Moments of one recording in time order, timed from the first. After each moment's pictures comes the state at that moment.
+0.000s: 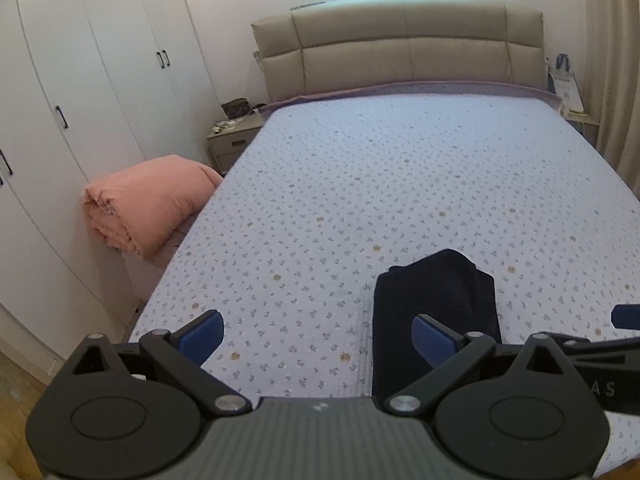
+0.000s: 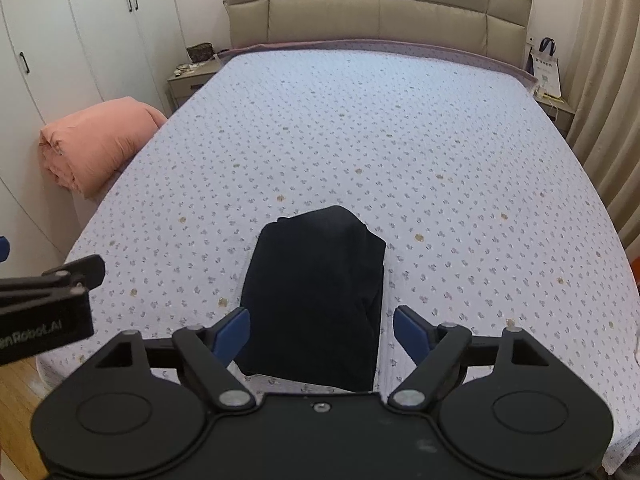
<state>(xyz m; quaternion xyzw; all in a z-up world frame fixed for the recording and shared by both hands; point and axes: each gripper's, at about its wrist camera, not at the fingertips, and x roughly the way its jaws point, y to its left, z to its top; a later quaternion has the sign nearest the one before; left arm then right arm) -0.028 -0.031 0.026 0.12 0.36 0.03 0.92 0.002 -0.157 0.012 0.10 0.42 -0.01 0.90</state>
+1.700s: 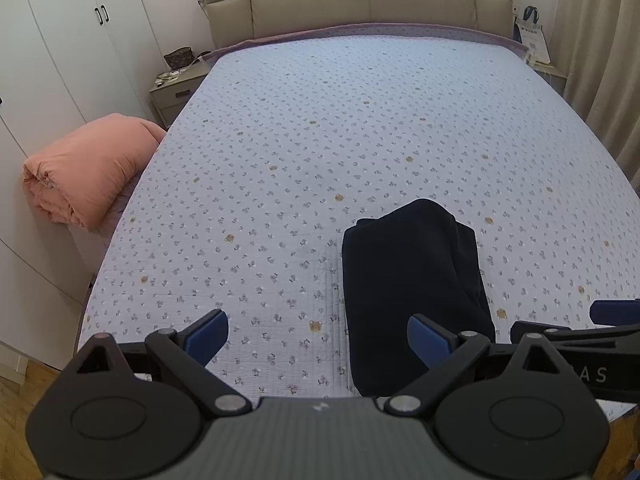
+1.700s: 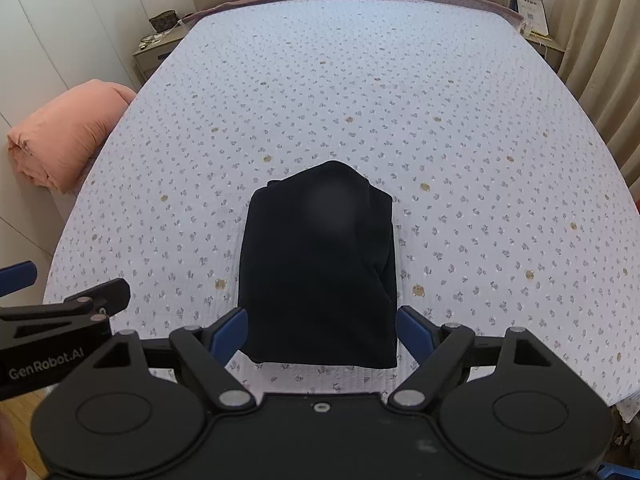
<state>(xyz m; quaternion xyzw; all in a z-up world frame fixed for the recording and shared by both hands) 0.050 -0.013 -0.021 0.12 0.45 -0.04 0.89 0.050 -0.133 -0.016 0.14 0.49 -0.04 0.86</state>
